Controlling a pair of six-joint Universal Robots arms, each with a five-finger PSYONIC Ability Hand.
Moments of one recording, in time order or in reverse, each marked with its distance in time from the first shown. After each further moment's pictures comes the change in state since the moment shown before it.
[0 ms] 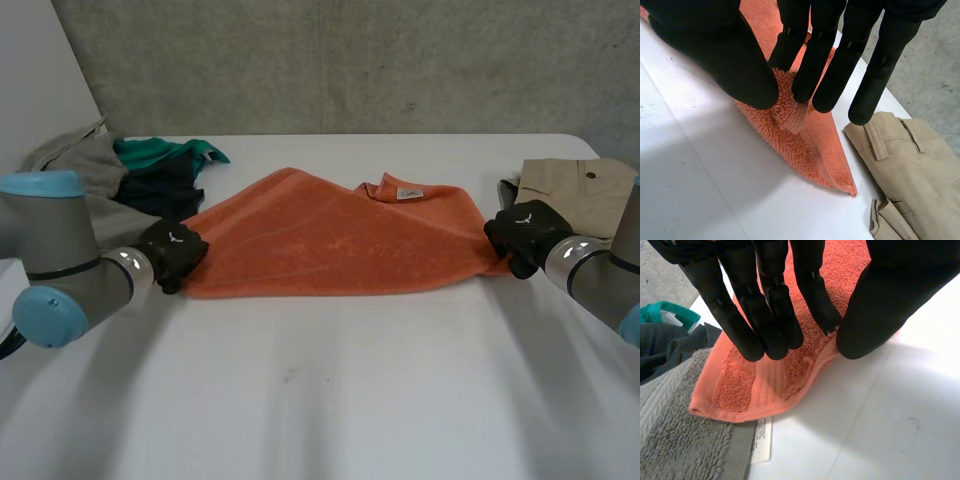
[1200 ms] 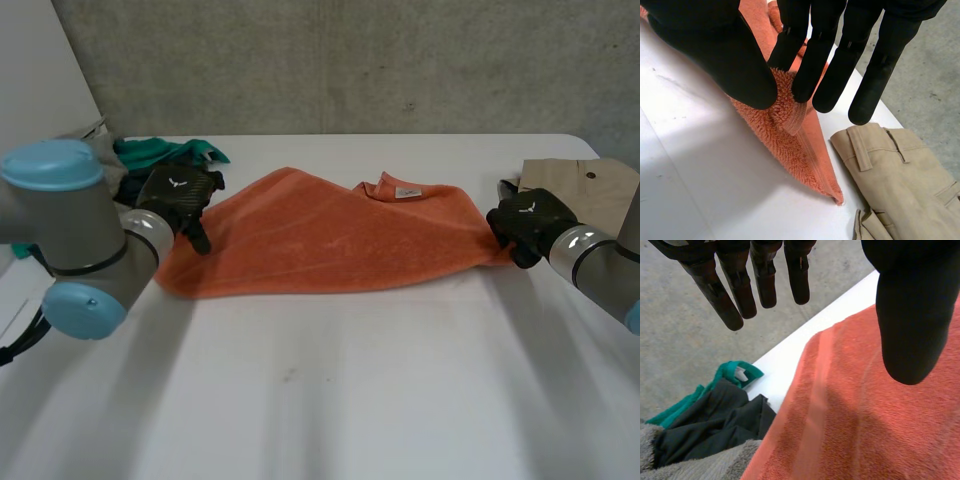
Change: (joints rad) left arm -0.140 0.161 -0.044 0.194 -0.189 -0.435; right arm -0.007 -0.010 -0.031 0.007 -0.017 0.005; left_hand -0.761 -0.742 -0.738 -0.738 -0.730; right_hand 0.000 0.000 0.000 0.000 -0.006
